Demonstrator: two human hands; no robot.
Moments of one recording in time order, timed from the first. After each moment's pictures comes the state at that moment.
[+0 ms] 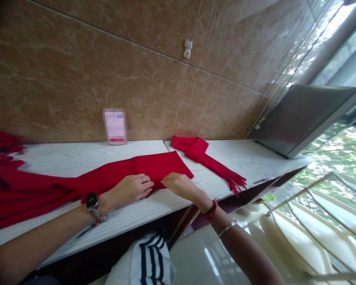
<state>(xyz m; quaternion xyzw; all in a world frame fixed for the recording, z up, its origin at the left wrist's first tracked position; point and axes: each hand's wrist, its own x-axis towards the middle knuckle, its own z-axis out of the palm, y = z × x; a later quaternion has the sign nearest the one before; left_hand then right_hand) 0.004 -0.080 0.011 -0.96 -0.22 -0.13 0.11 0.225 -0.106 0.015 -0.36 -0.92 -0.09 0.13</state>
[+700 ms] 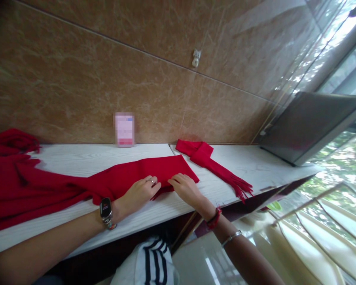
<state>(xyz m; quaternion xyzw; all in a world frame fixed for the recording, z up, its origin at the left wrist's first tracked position) 0.014 -0.104 0.022 -0.94 -0.30 -0.11 0.13 0.221 -0.102 -0.003 -0.42 -0.87 -0.17 0.19</state>
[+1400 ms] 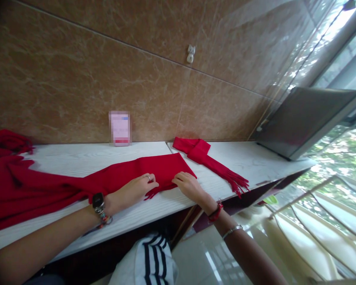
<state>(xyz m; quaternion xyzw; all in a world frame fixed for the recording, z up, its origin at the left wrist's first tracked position) 0.006 -0.092 0.022 -0.96 -0.24 -0.11 0.06 0.243 -0.104 -0.007 -0.39 -0.88 -0.19 0.17</state>
